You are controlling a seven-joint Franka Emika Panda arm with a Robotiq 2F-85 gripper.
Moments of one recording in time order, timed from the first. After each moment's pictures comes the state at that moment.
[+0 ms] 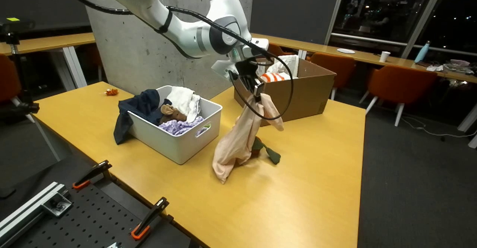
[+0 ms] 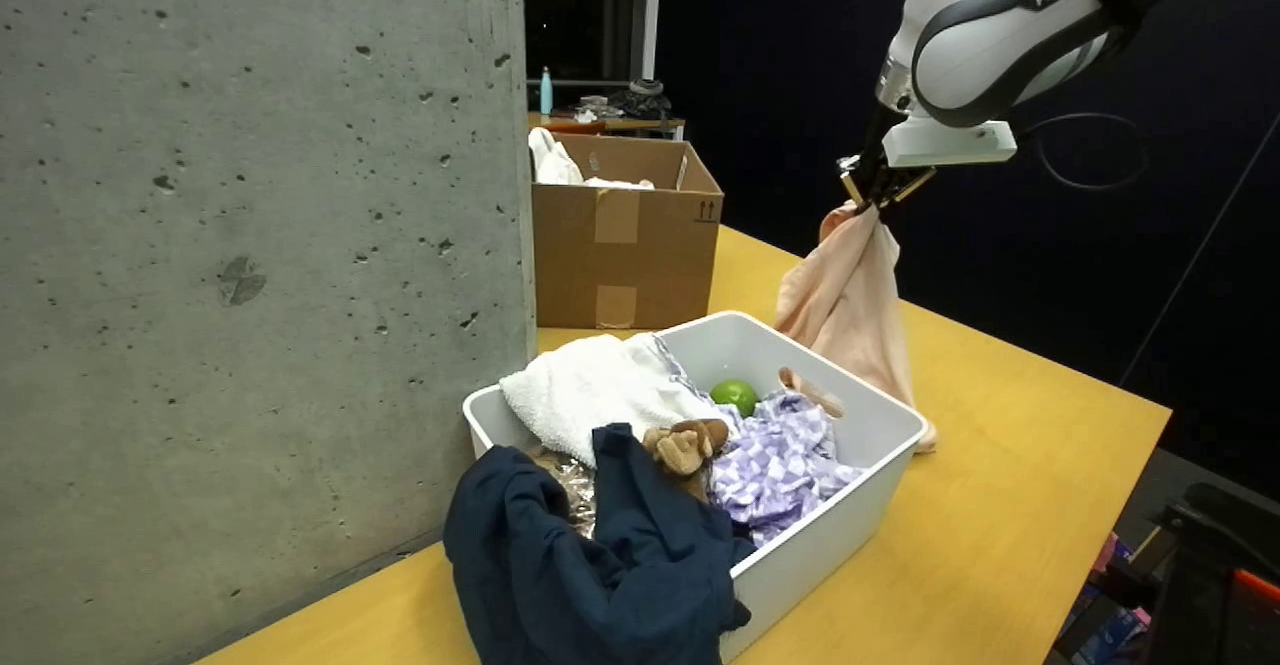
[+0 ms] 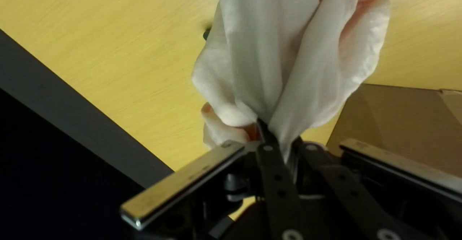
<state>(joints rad) 0.09 0.71 -0.34 -1.49 -0.10 2.50 0.47</state>
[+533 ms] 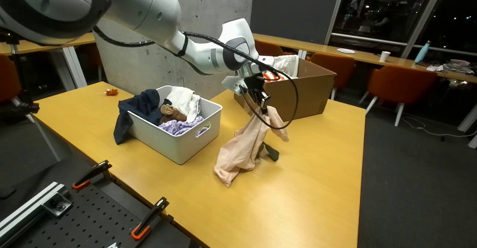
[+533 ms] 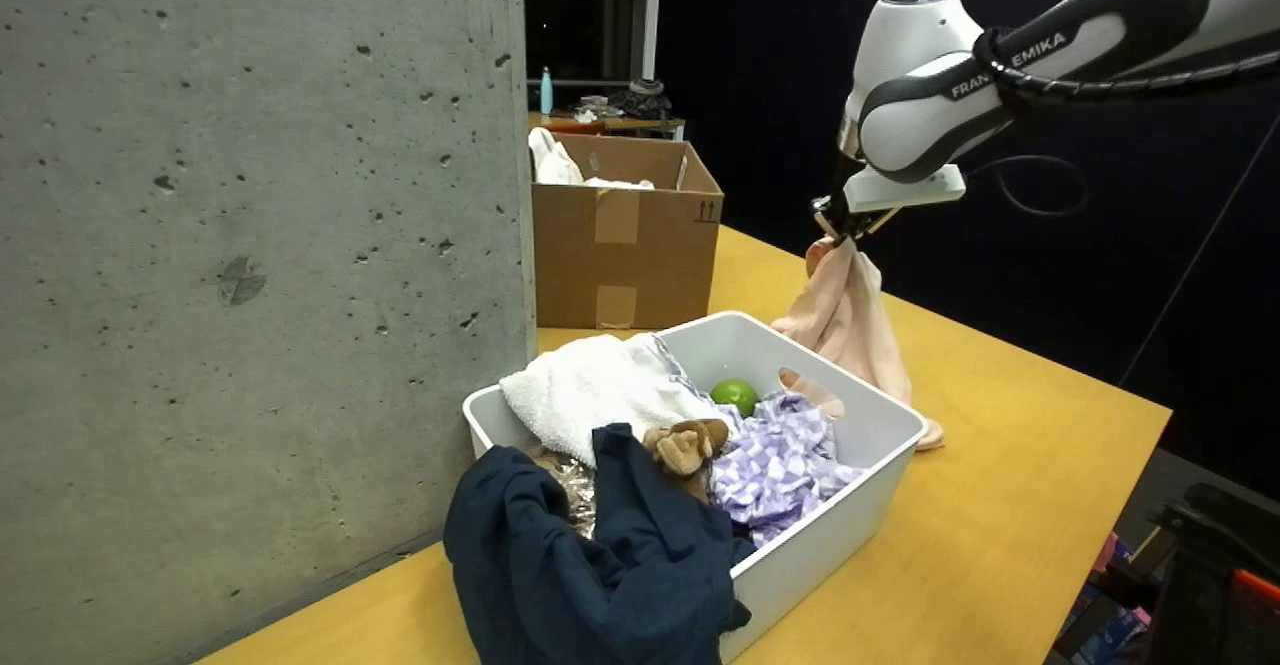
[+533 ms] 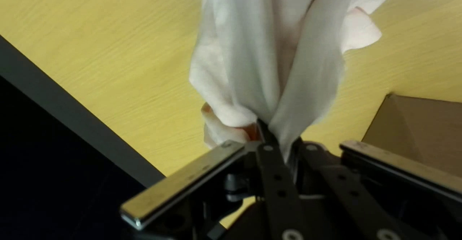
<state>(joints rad) 0.05 0.96 -0.33 -1.19 -0.10 2.41 0.49</state>
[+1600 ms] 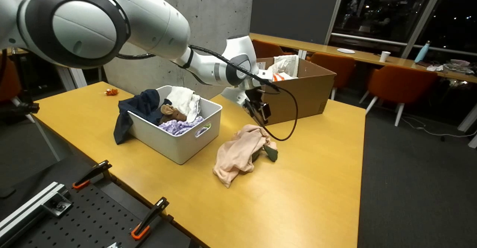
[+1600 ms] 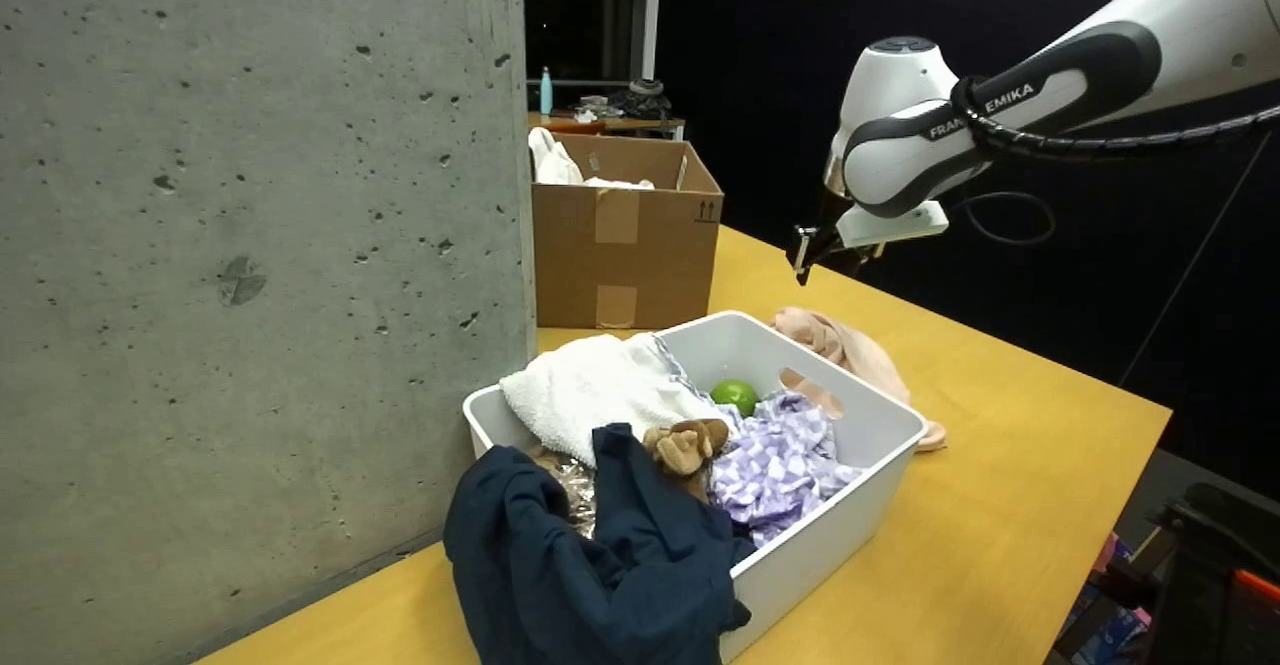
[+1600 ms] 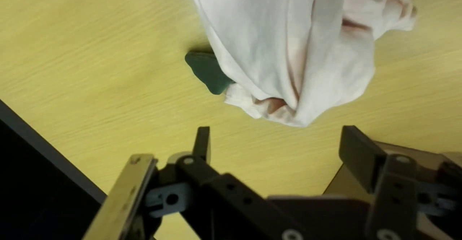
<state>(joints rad) -0.04 1.06 -0.22 -1.10 -0.08 2.41 0.34</state>
